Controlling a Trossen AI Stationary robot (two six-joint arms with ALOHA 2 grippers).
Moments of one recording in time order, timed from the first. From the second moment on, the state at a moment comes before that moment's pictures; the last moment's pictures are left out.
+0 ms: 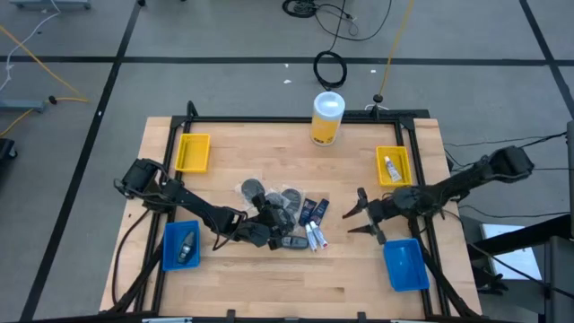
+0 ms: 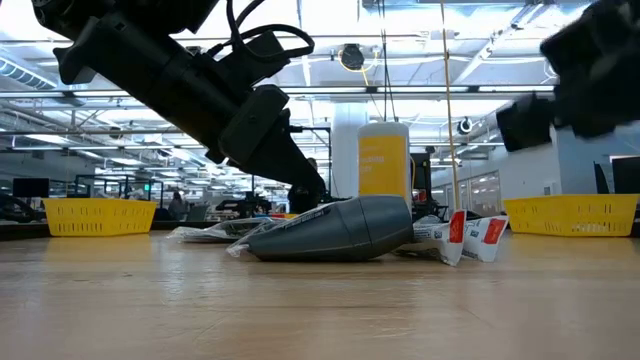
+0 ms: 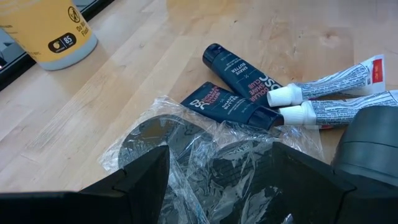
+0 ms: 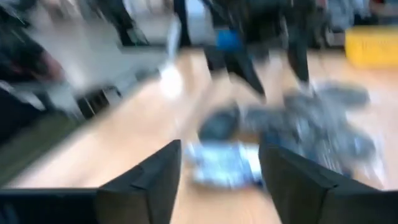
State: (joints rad) left arm -0.36 1.83 0.86 0.29 -0.68 -0.30; right arm 0.26 0.98 0.02 0.76 -0.06 0.06
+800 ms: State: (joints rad) left arm -0.36 1.83 0.86 0.29 -0.68 -0.30; right arm 0.39 1.59 0.66 0.16 0.21 0.37
